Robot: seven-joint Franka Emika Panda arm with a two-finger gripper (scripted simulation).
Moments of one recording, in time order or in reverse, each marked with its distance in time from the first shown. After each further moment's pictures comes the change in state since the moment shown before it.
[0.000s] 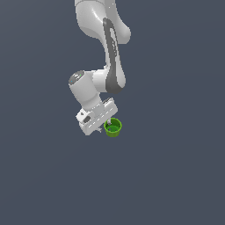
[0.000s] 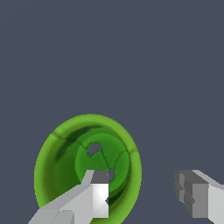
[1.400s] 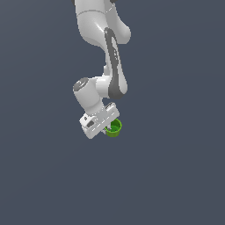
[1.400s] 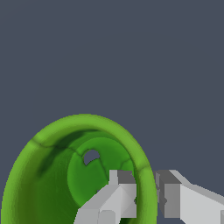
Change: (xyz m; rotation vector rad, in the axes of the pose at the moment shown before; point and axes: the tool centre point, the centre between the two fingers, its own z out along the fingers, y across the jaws) arm -0.001 -0.001 0.030 0.000 0.001 -0.002
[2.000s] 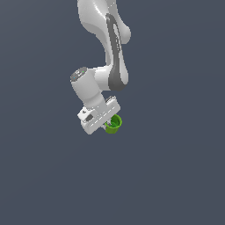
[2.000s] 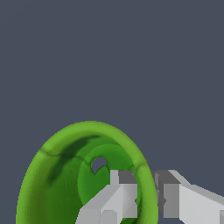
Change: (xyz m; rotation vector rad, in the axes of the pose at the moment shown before) arm 0.014 -0.008 -0.039 0.002 -0.002 0.000
